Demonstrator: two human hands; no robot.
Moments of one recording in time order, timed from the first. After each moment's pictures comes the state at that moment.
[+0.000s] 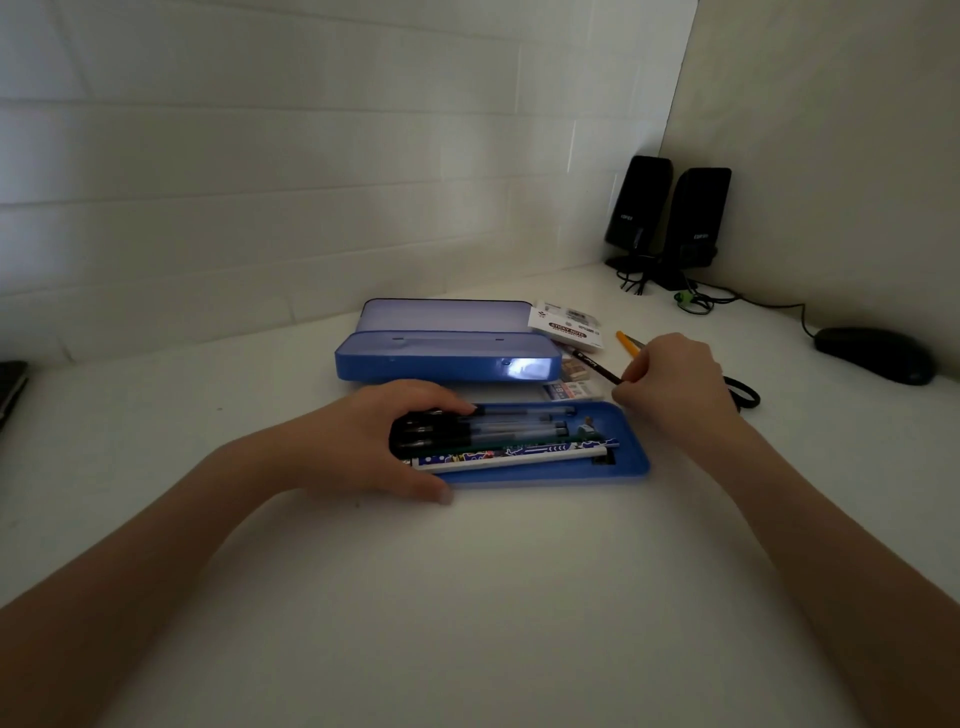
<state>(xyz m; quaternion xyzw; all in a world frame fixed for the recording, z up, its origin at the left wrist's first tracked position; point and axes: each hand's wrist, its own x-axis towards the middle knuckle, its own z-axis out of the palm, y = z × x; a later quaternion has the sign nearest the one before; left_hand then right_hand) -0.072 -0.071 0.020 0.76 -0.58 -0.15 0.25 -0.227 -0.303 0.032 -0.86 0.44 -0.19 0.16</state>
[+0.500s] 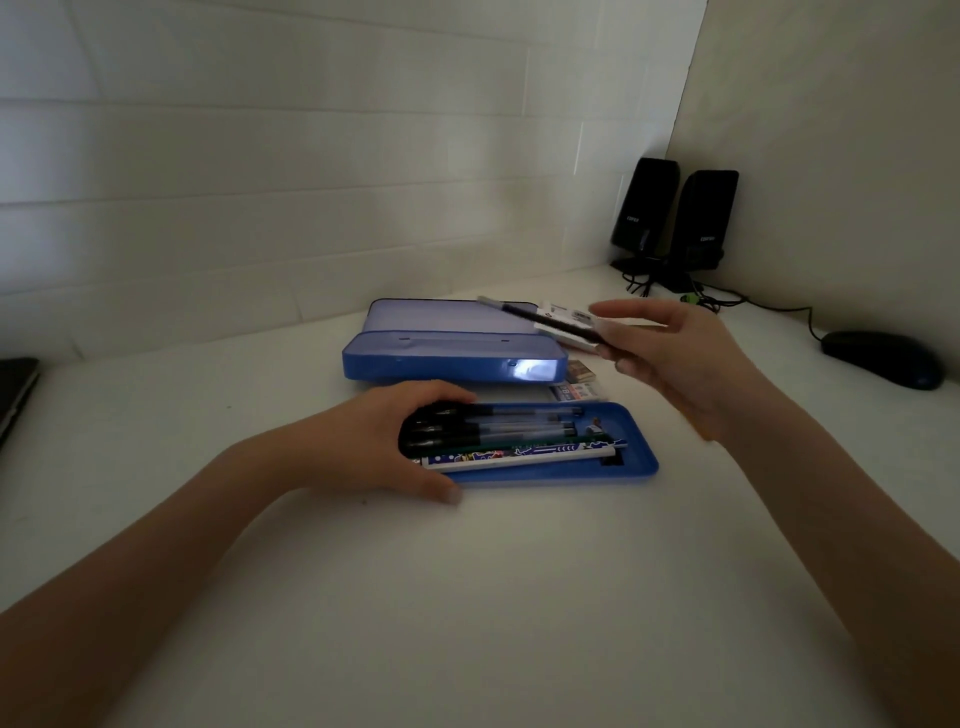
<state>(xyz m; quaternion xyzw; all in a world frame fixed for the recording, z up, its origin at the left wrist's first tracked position) -0.074 -0.071 0.020 0.77 -0.56 -0.18 0.26 -0.238 -0.288 0.061 -0.70 0.22 -0.27 0.62</state>
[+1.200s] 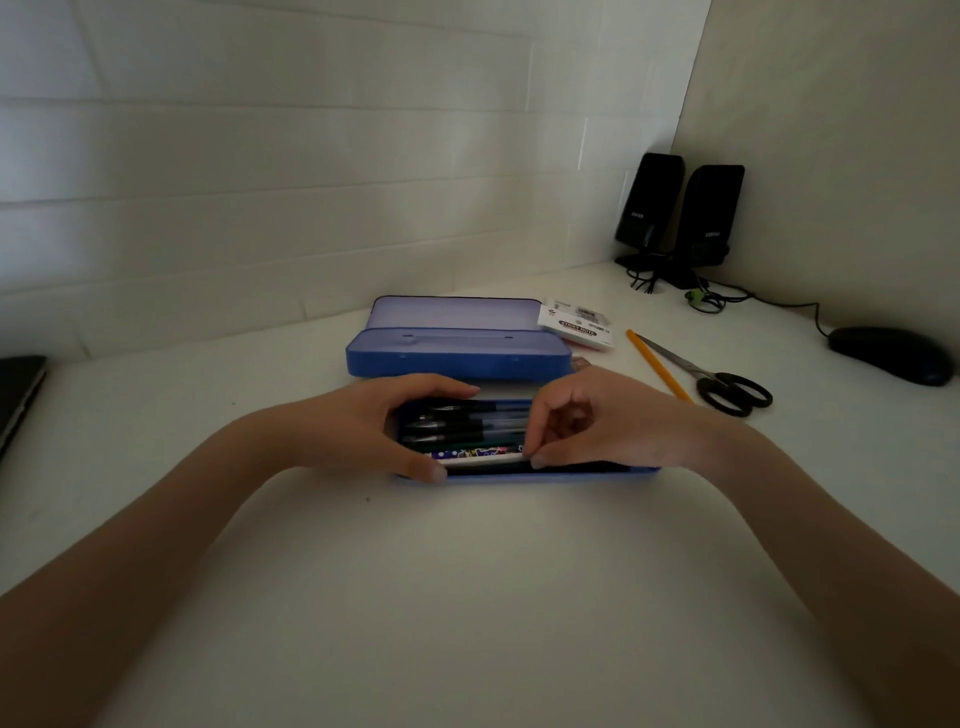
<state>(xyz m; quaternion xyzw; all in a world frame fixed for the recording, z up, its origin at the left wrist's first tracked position) -0.063 -0.068 0.026 0.75 -0.54 -0.28 0.28 -0.231 -0.252 0.047 -0.93 0.03 0.02 0.37</state>
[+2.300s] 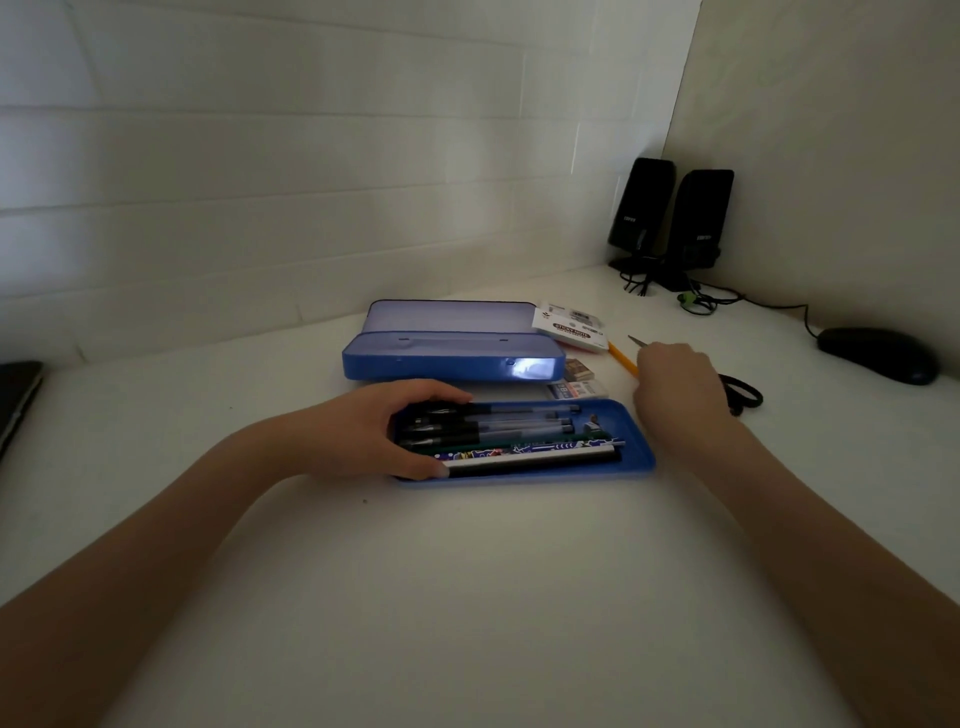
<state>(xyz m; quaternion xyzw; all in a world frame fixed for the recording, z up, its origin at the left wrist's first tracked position) -0.066 -0.069 0.022 0.76 -0.54 -0.23 0.28 -0.216 -0.313 0.019 -0.90 0.43 -0.07 -0.05</state>
